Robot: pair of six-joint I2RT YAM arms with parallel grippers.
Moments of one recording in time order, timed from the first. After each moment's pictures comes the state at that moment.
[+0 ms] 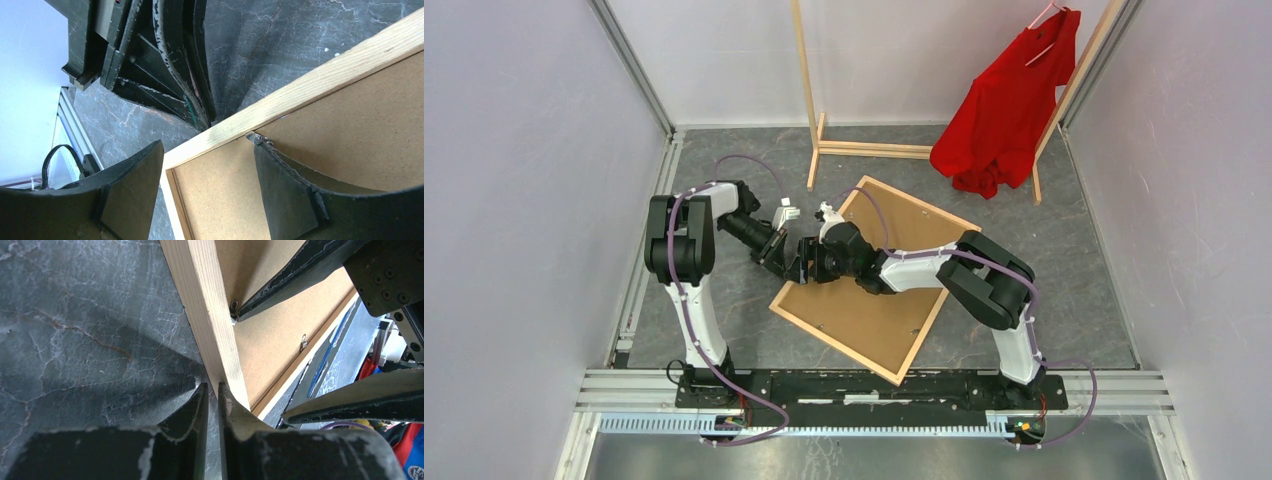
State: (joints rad) left arm -0.04 2.07 1.30 -1.14 0.79 0.84; right arm 0.96 2.02 1.11 0.40 -0.13 0.76
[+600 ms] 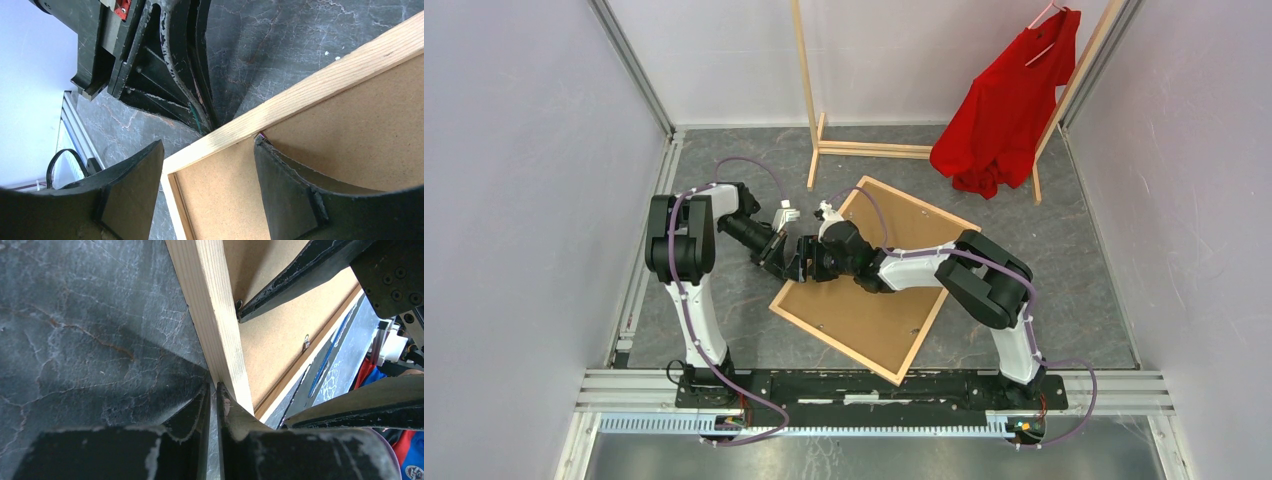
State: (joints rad) left arm -0.04 2.08 1.29 -1.13 0.79 0.84; right arm 0.96 2.03 1.14 0.39 -0.13 0.78
